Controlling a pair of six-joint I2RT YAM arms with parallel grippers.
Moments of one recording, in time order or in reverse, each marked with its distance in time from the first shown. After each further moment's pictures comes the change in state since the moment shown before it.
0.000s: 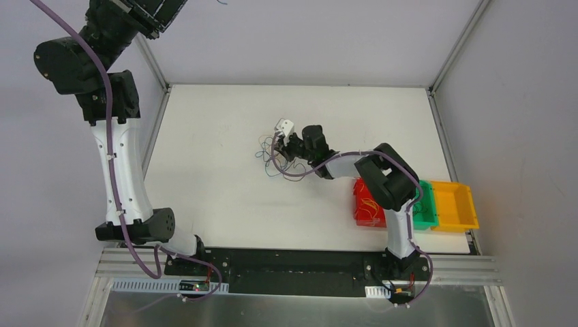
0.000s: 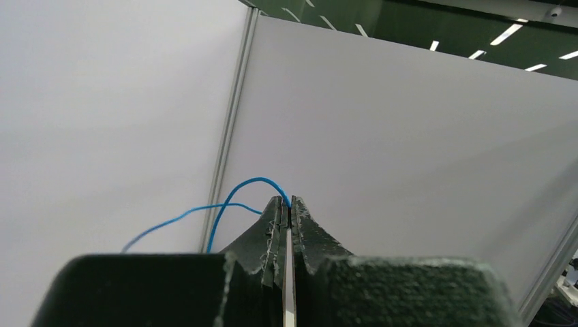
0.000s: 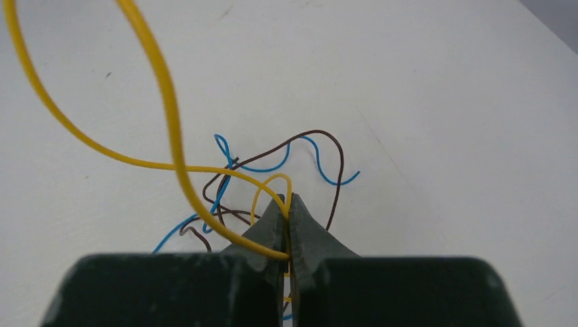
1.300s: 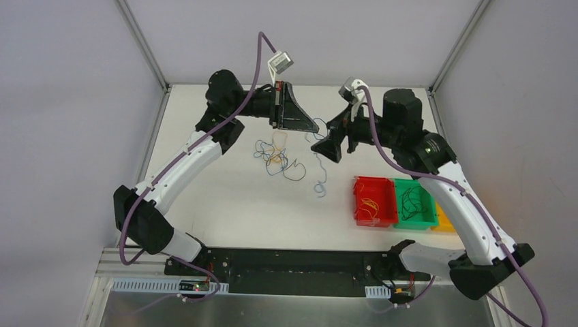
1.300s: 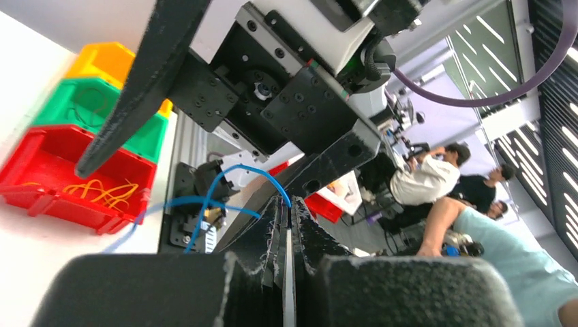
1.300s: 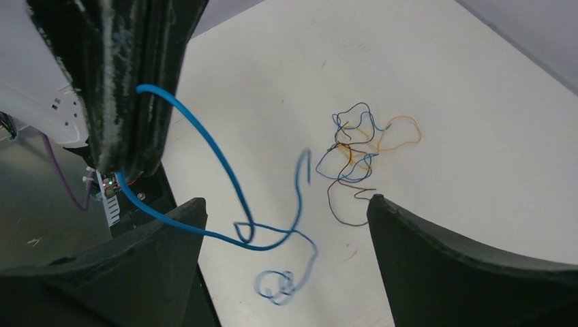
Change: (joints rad) left arm -0.635 -0.058 -0.774 0.016 0.286 0.049; right arm -0.140 -0.847 0.340 -1.290 -0.178 0.170
